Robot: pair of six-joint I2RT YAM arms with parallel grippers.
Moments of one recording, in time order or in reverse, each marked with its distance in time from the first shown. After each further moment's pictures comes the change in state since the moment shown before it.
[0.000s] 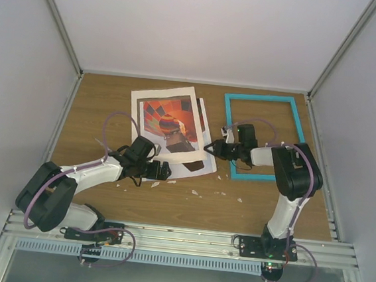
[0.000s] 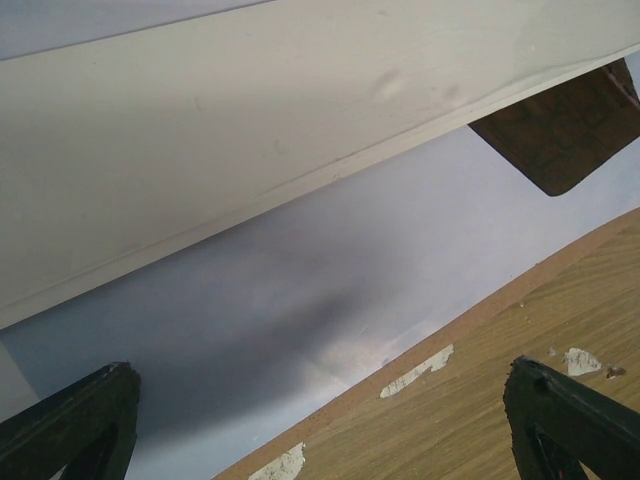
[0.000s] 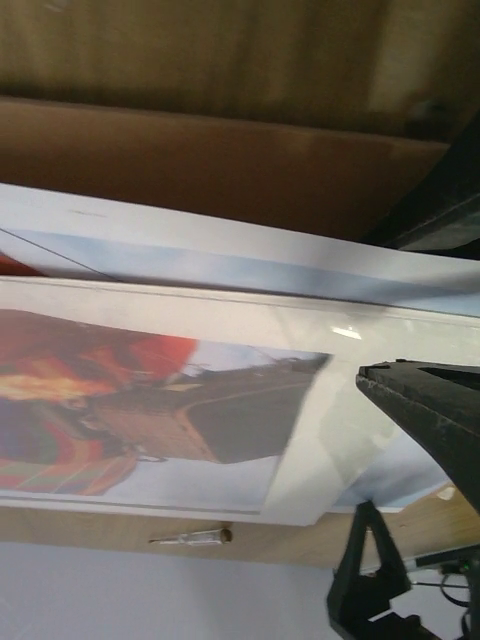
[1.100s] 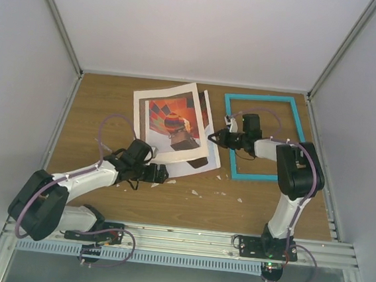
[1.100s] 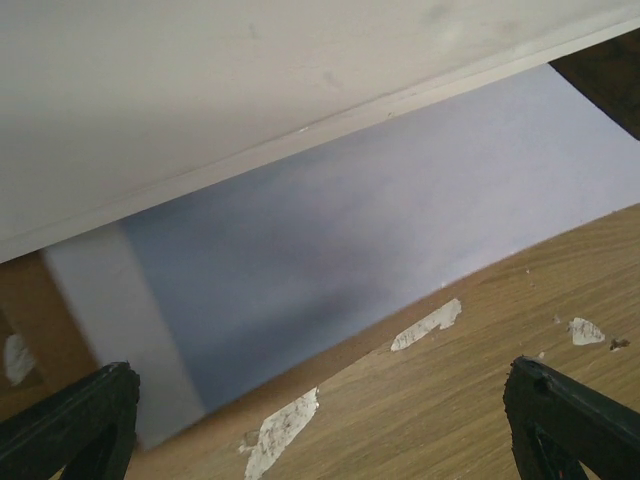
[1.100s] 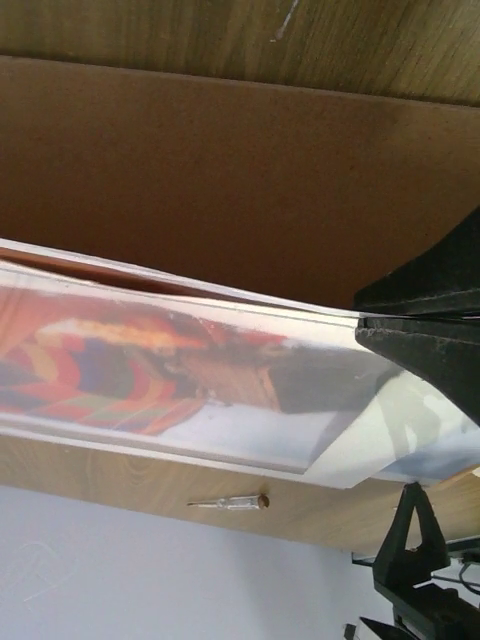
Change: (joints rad) left arm -0.006 -0.076 -0.039 -0.030 -0.010 -0.006; right arm -0.048 0.039 0.153 -0.048 -0.045 -0.026
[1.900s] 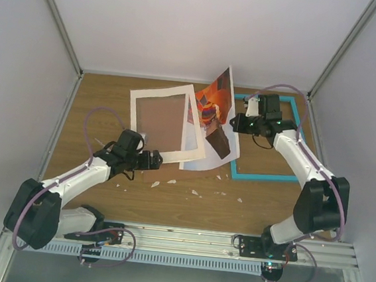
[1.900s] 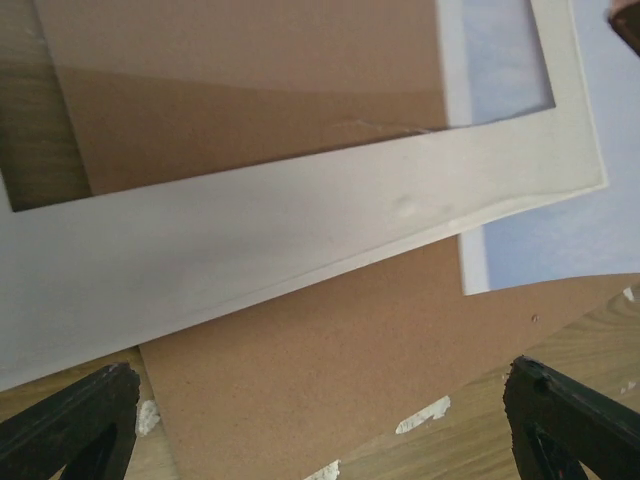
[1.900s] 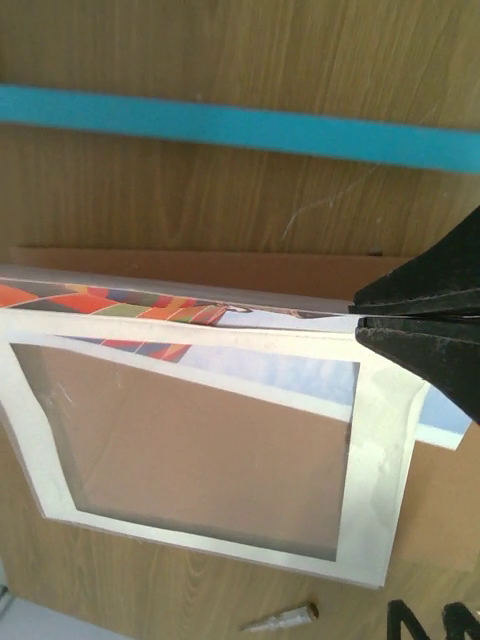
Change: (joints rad) left arm 0.115 -0.076 0.051 -0.031 -0.051 -0.025; right arm -0.011 -0.363 0.221 -0.628 0.400 -0.217
